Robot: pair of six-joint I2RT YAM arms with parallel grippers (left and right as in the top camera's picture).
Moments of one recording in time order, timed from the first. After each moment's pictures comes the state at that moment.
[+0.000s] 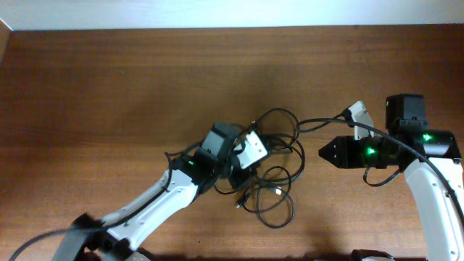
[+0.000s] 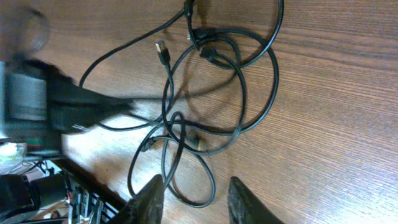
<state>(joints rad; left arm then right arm) -0.60 1.48 0.78 -0.18 0.41 0.33 -0.09 1.29 1.11 -1.12 -0.61 -0.11</state>
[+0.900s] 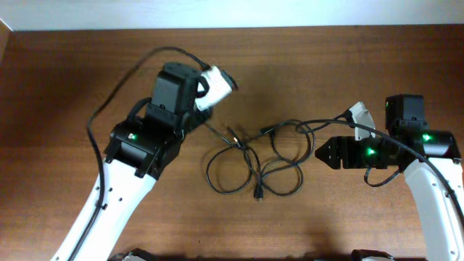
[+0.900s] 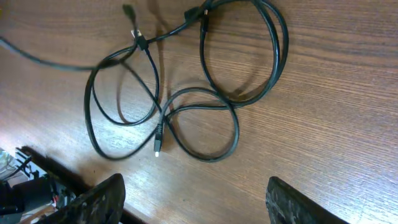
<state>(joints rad) -0.44 1.33 1.41 -0.75 -0.32 0.60 -0.09 1.29 1.10 -1.12 -0.56 -0.12</state>
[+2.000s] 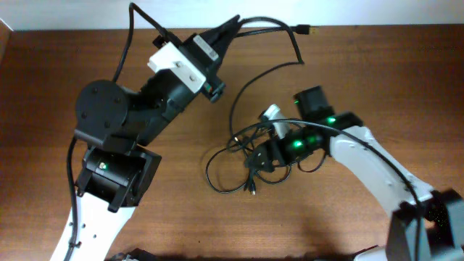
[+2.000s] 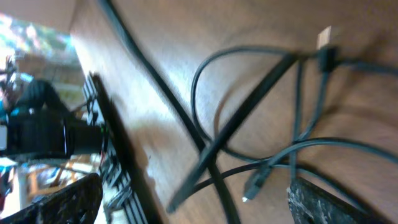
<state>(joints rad) -0.43 1.19 1.41 0.13 0.39 0.24 0.35 1.62 1.10 -0.74 -0.84 -0.12</state>
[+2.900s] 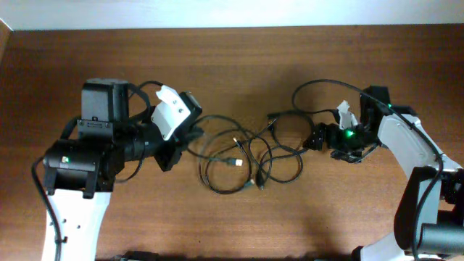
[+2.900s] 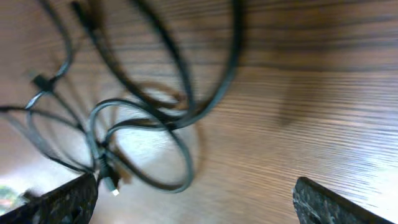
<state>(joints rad) -0.11 1.19 1.42 -1.14 0.71 0.57 -0.09 1.75 1.10 -0.89 -0.55 0.05</state>
